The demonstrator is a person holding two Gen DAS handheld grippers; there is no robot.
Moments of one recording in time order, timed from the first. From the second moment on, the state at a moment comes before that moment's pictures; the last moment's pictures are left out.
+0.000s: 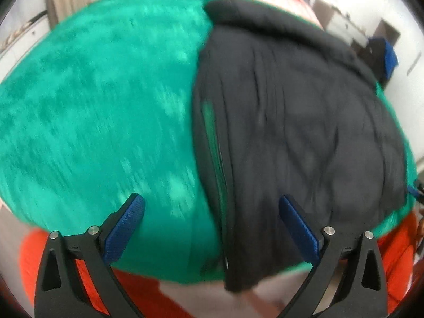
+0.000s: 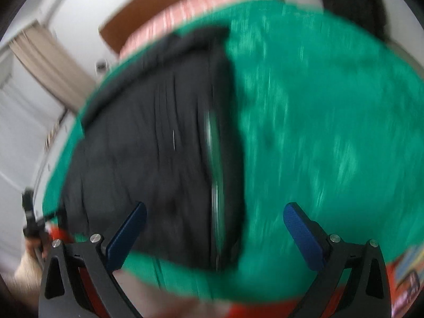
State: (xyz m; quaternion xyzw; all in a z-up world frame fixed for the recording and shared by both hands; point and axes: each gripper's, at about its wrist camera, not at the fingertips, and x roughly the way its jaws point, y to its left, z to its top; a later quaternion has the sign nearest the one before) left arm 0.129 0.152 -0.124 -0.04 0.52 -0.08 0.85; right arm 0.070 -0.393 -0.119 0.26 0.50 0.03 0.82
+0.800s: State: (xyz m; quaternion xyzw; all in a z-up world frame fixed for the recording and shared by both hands) left arm 0.060 0.212 0.001 -0.15 0.52 -0.20 0.82; right arm -0.012 -0.413 0.014 0.37 0.44 0.14 0.80
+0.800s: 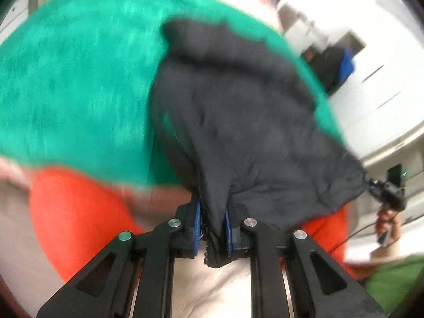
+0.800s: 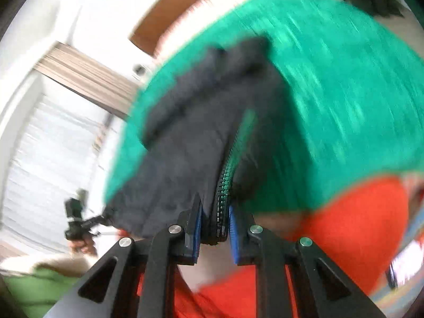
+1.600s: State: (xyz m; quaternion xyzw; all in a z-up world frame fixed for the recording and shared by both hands) left arm 0.414 0.034 0.019 0.02 0.37 -0.09 0.92; right arm 0.366 -0.340 0.029 0.11 0.34 0.06 0.93
